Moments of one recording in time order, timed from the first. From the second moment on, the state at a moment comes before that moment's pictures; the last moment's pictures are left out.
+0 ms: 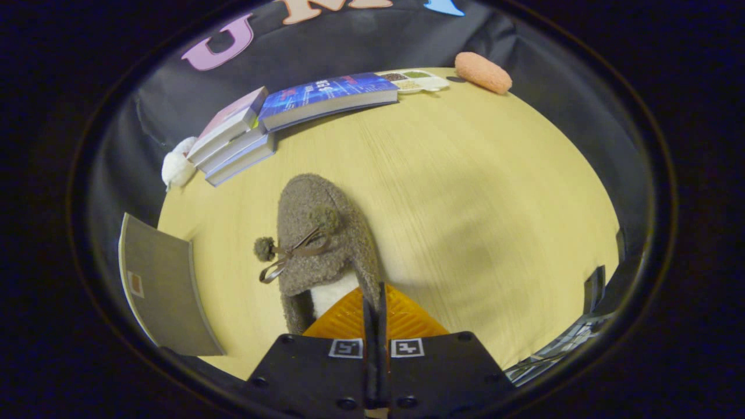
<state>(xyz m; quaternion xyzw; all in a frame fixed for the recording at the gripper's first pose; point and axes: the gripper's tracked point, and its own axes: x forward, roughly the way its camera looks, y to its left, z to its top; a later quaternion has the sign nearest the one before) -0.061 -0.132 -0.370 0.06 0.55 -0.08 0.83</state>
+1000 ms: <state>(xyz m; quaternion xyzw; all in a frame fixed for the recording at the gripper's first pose) -0.043 0.086 -0.226 0.21 0.48 0.05 0.85</state>
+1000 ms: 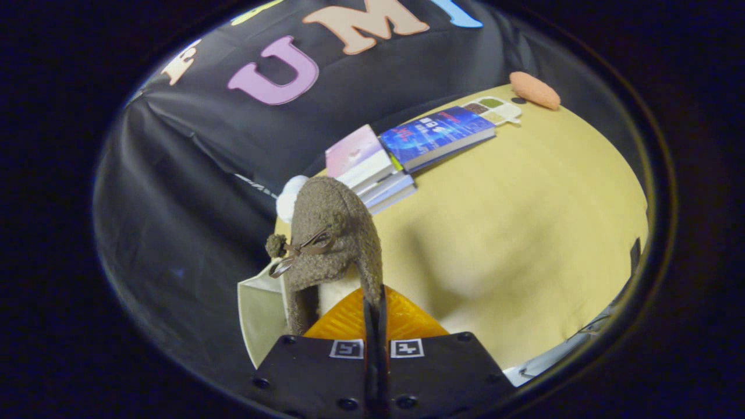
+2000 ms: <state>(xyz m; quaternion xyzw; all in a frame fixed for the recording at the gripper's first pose) -0.103 0.227 -0.264 0.17 0.53 0.10 0.82</state>
